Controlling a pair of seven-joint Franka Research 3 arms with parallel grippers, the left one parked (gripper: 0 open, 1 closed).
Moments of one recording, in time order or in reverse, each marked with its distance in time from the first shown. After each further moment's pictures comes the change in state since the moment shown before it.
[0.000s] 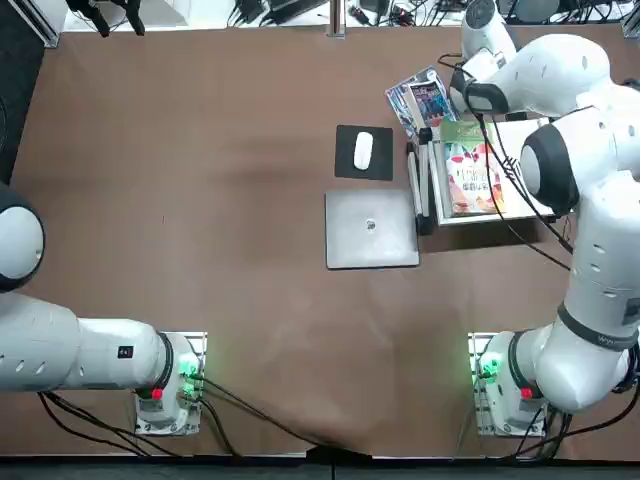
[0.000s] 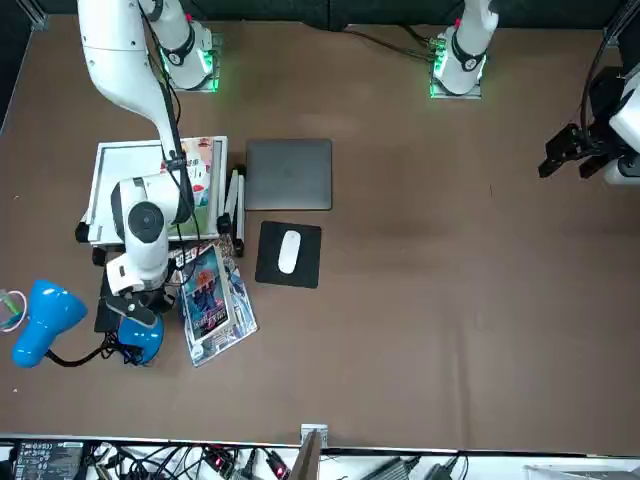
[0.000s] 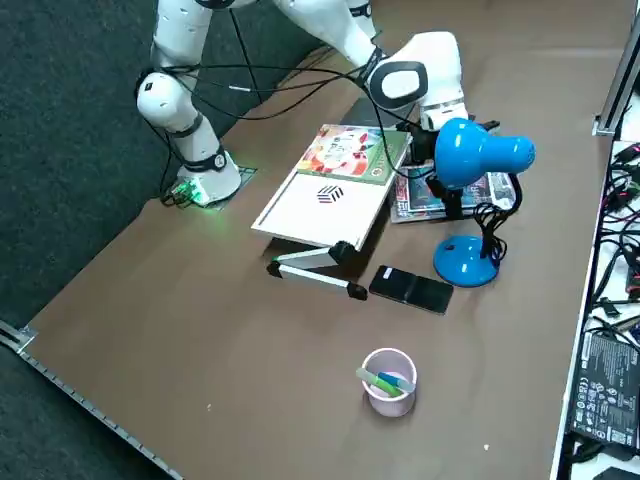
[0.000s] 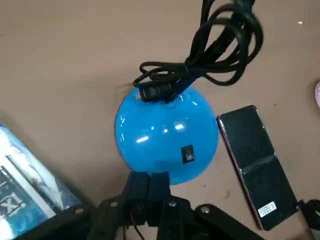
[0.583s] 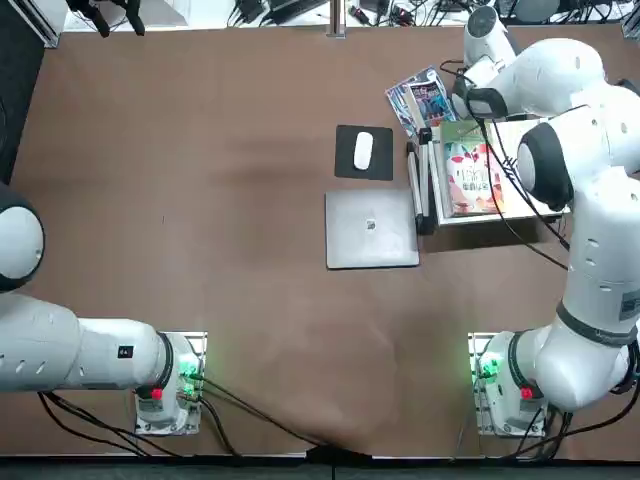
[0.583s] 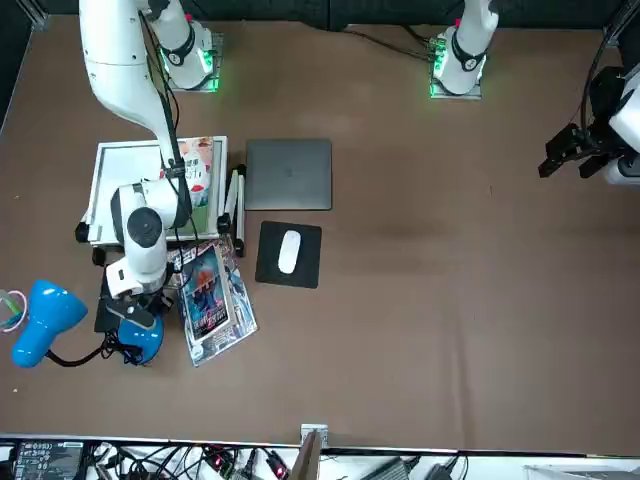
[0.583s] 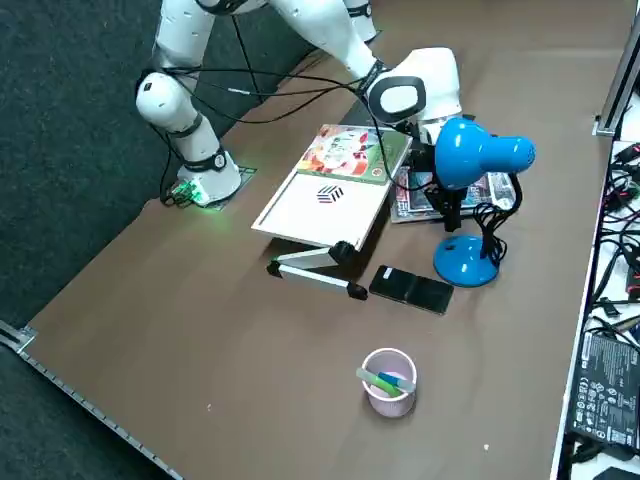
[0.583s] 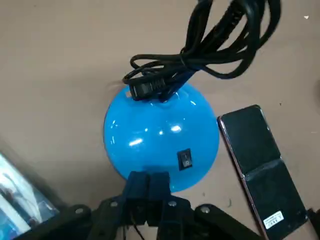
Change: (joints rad) arm -0.024 0.038 0.000 0.000 0.000 0.049 -0.003
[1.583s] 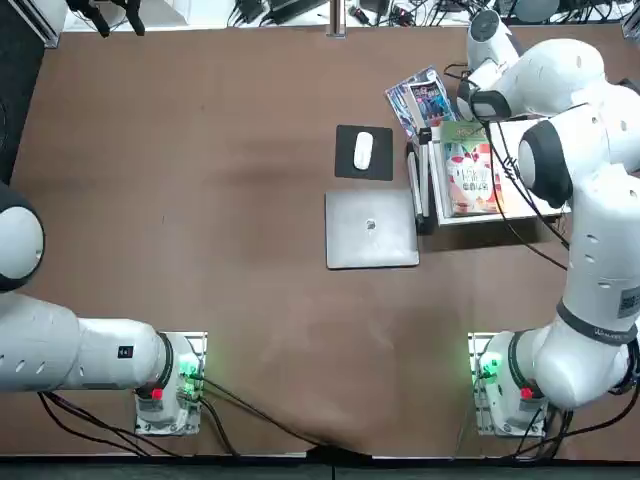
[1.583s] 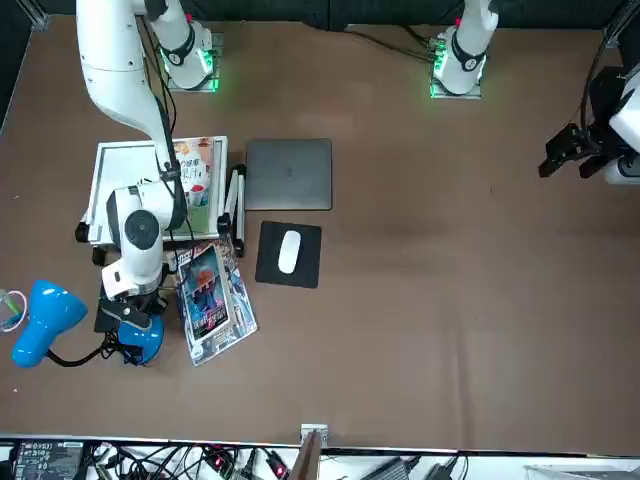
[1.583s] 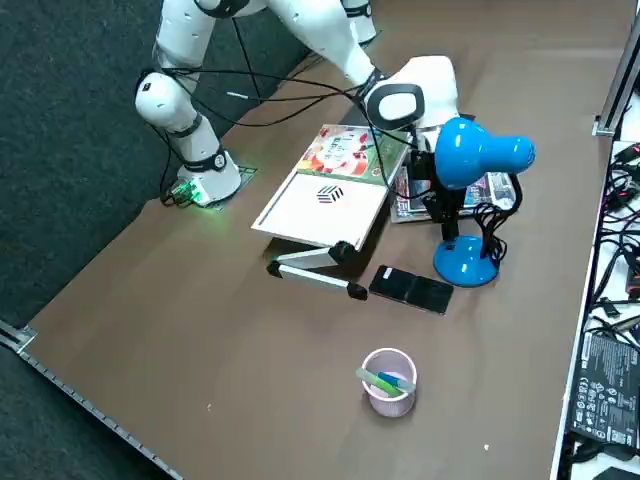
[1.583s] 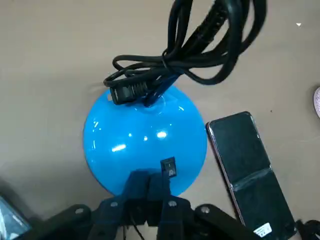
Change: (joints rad) arm -0.026 0.014 0.000 0.000 -0.050 0.016 -0.002
